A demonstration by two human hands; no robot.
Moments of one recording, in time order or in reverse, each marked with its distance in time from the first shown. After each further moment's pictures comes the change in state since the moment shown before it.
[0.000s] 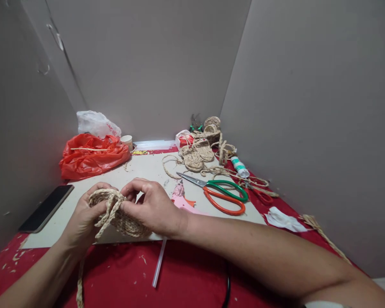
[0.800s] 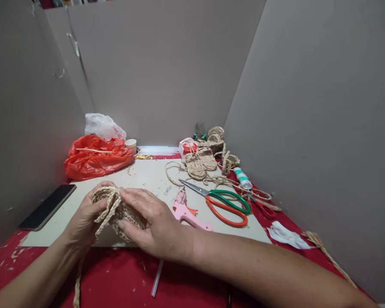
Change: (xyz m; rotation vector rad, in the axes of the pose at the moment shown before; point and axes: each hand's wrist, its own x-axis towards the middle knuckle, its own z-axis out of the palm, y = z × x) left_hand 0.003 0.001 -0.005 -0.165 0.009 -0.039; right_hand -0.015 0.017 0.004 -0.348 -0.022 -0.487
